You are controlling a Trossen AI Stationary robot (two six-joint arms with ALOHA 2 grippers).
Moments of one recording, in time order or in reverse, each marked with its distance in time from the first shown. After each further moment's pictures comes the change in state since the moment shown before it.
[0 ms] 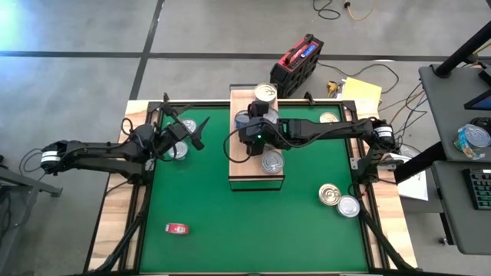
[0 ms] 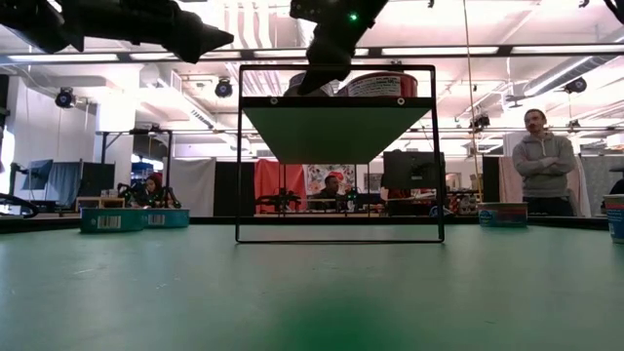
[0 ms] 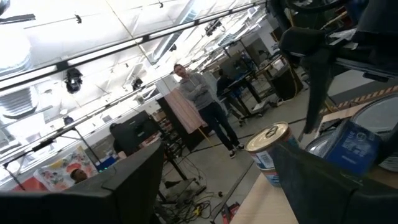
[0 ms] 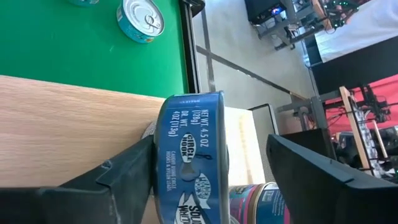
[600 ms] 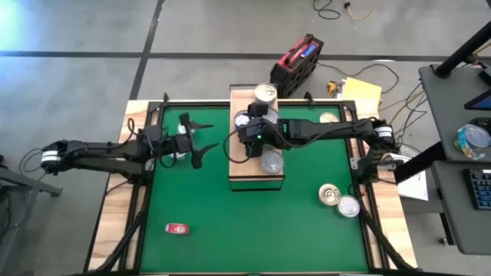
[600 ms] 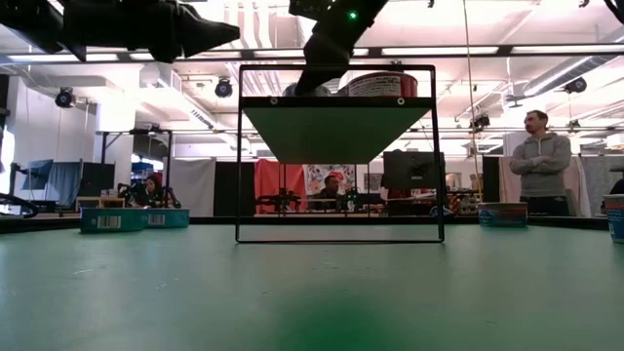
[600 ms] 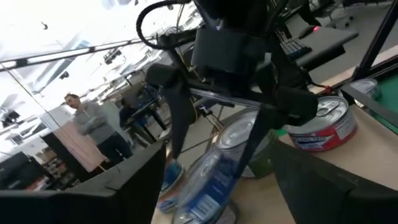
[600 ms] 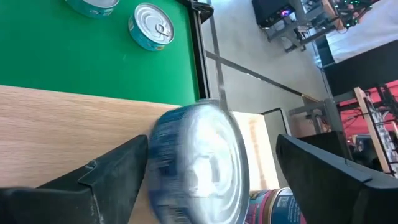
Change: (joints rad) left arm 0.000 0.009 0.000 -0.175 0.436 -0.130; right arm 0.000 0.000 0.000 0.000 -0.045 0.037
